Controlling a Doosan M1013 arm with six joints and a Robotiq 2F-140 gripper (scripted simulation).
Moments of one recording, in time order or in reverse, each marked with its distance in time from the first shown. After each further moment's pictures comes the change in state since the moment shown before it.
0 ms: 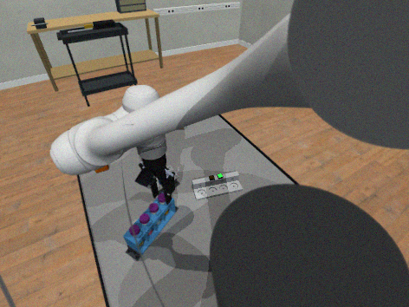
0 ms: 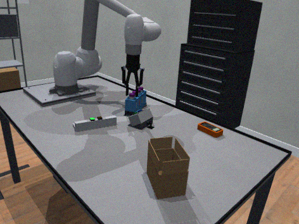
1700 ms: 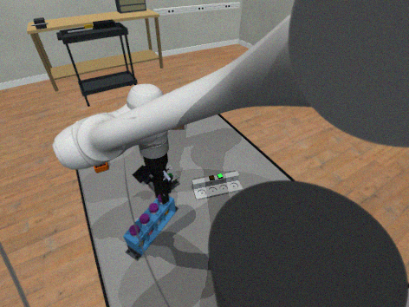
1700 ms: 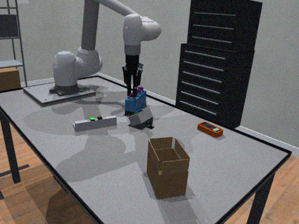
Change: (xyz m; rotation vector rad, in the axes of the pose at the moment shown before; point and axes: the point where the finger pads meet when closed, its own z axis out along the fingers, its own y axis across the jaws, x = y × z) arm 0.000 0.000 0.000 -0.008 0.030 0.327
